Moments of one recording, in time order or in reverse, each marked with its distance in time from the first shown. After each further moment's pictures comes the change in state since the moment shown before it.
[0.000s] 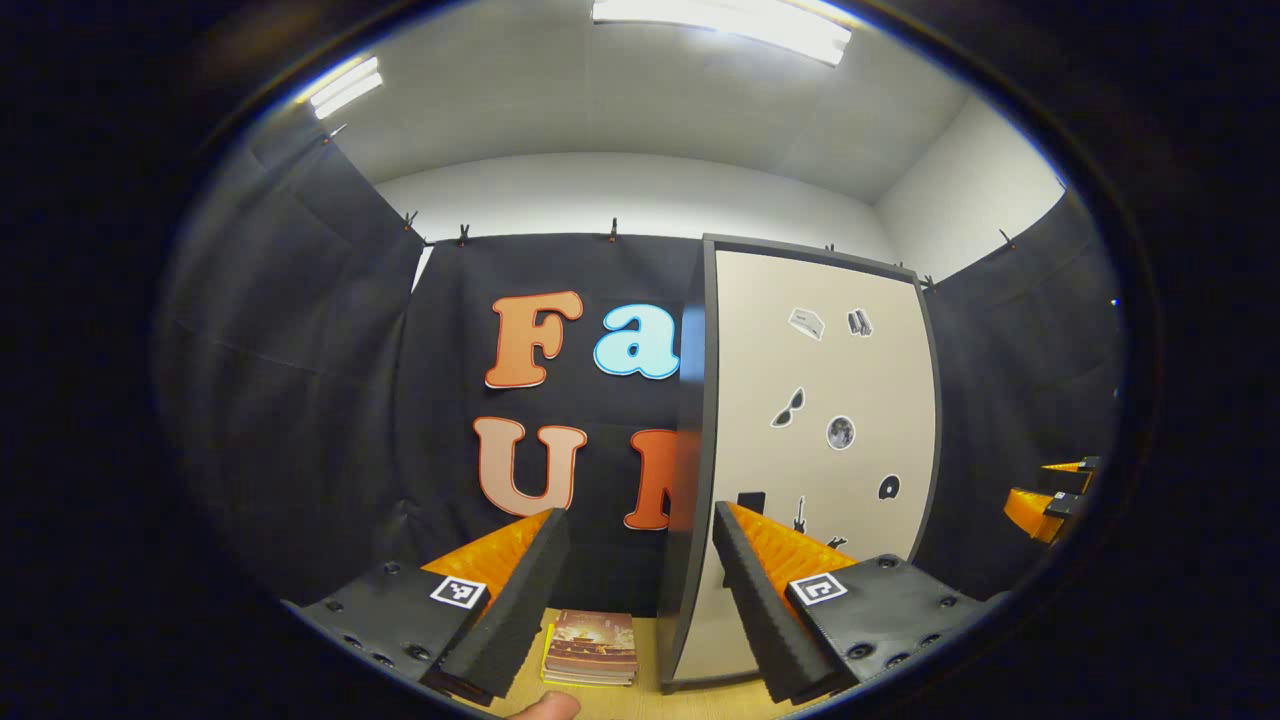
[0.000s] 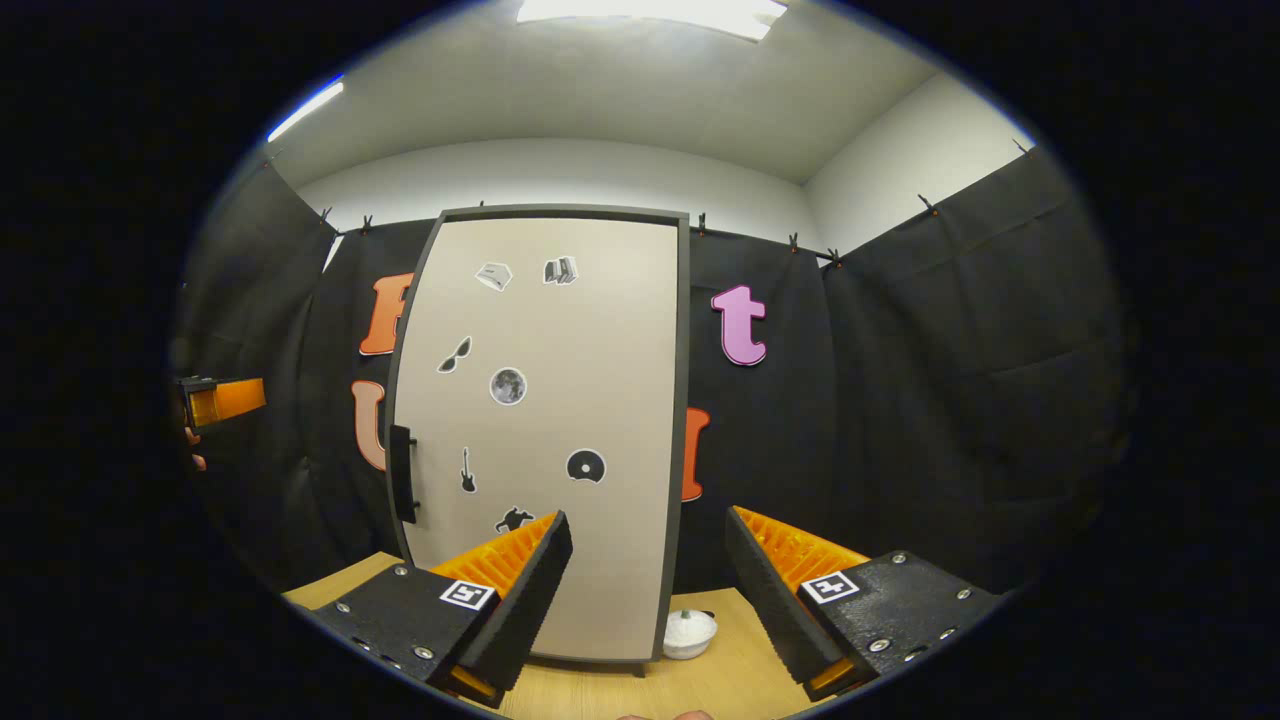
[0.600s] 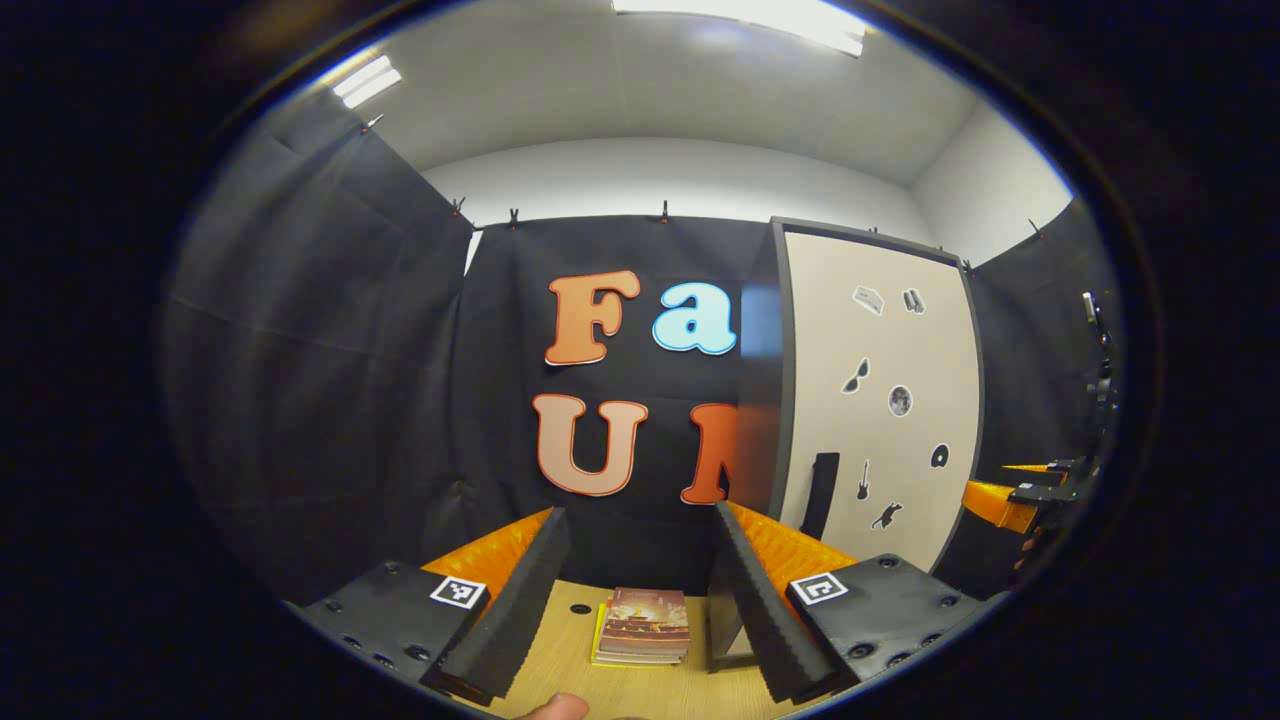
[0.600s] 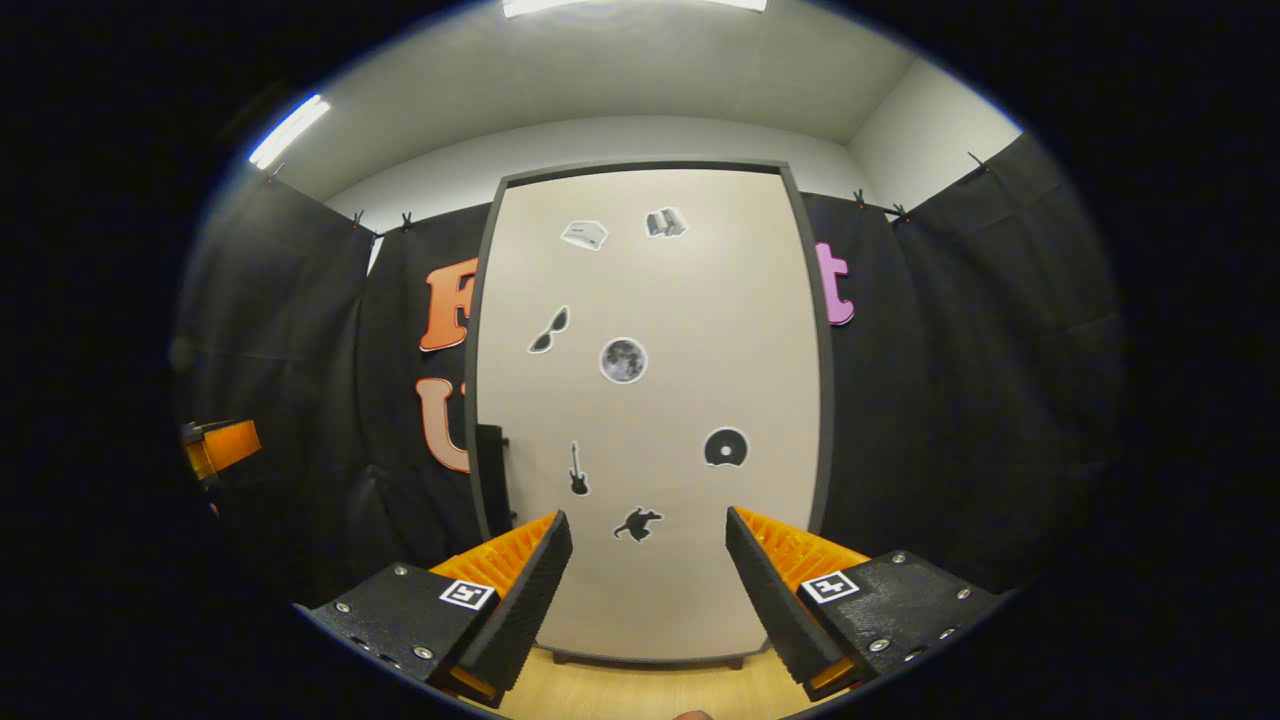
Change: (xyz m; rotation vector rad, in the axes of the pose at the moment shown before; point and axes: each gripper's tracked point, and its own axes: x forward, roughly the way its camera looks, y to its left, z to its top) left arm -0.038 0.089 -0.031 -0.029 0.076 0.131; right arm 0.053 0.140 -0.020 0.089 0.084 0.214
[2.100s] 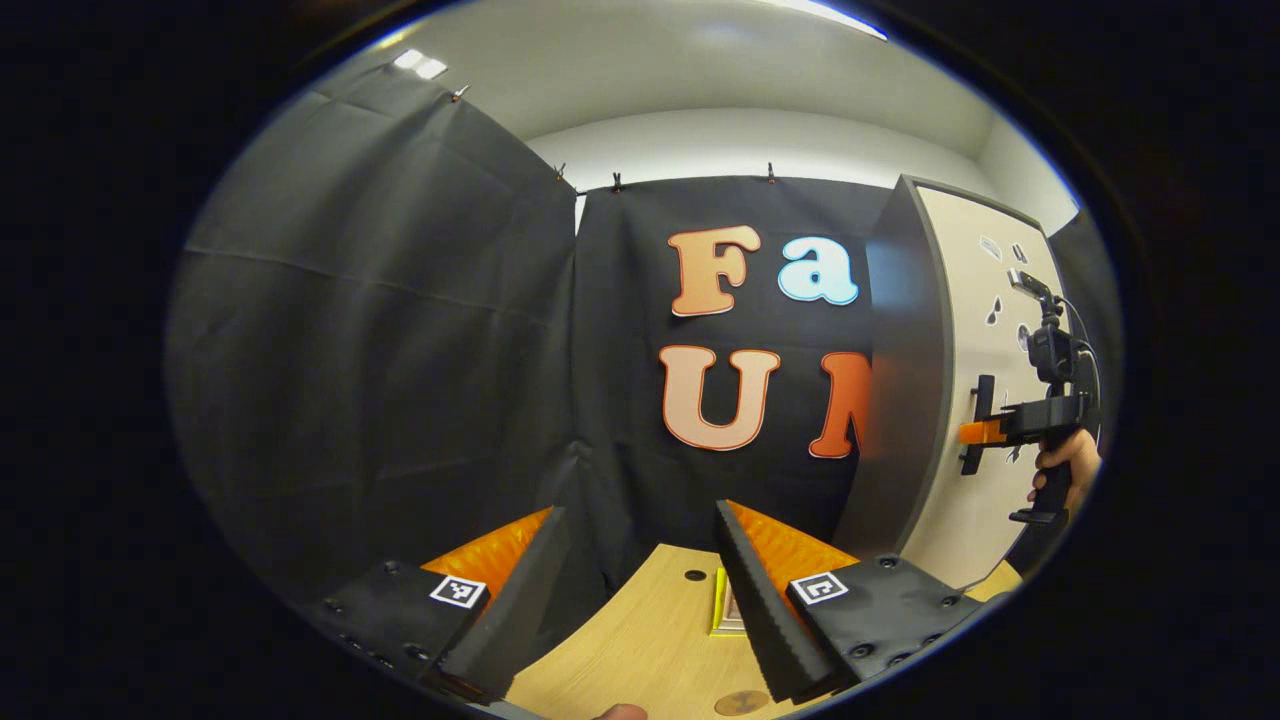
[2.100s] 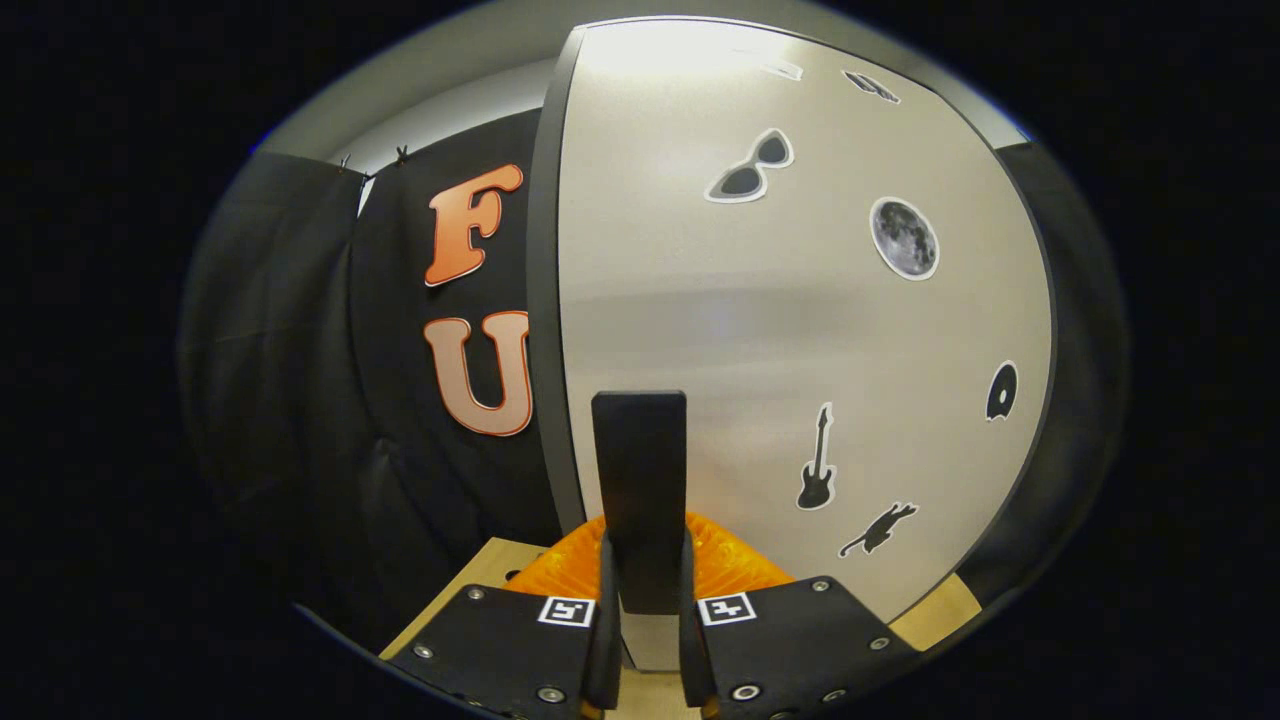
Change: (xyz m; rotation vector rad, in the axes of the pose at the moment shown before) left arm -0.028 0.162 -0.076 0.032 0.071 0.251; right arm 0.155 0.118 -0.061 0.023 0.221 0.023
